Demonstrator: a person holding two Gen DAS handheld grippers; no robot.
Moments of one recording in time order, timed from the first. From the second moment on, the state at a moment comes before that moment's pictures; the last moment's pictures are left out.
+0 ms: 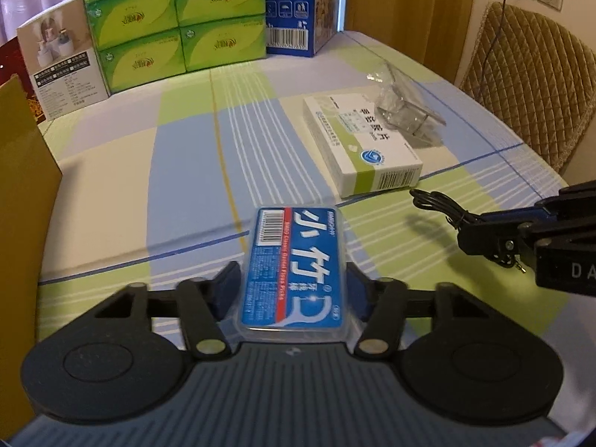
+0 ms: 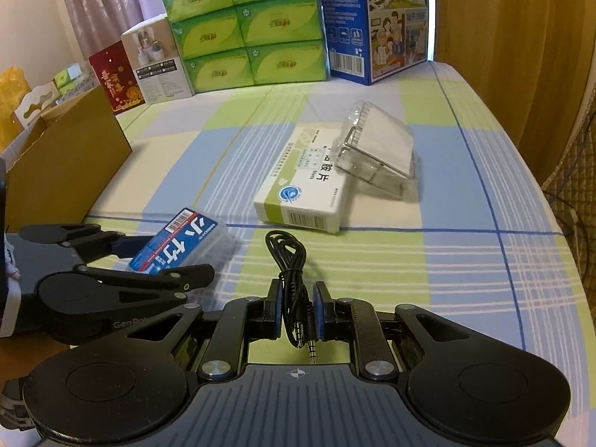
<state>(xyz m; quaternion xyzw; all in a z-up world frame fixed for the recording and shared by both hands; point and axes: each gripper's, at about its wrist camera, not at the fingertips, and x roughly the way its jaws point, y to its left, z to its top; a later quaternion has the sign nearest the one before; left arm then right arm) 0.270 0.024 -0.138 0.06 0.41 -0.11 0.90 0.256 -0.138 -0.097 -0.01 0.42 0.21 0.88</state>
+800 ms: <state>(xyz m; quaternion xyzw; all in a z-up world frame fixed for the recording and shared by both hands) 0.200 0.020 -0.081 0.00 0.40 -0.07 0.91 0.197 -0.132 -0.060 -0.04 0.39 0.18 0.90</state>
